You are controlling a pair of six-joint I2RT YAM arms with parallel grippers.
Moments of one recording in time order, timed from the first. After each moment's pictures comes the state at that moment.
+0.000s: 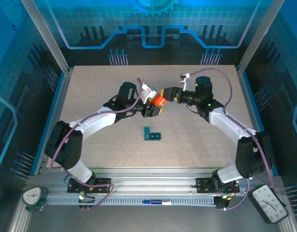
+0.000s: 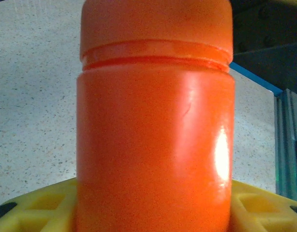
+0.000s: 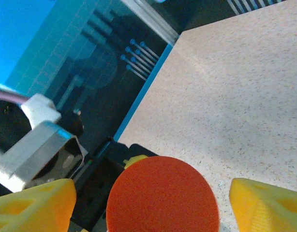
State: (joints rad) left arm -0.49 1.62 1.09 0.02 0.62 -0.01; right arm 0.30 1.45 1.01 0.12 -0.72 0.63
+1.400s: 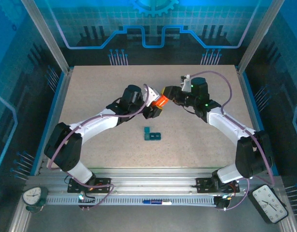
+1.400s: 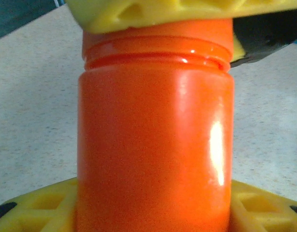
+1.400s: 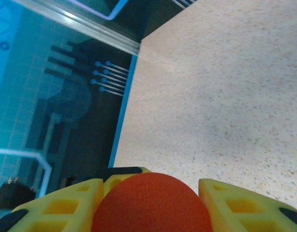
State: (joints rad) left arm -0.55 1.60 1.09 -0.03 0.41 0.12; right arm 0.34 1.47 1.00 0.09 -0.57 0.84
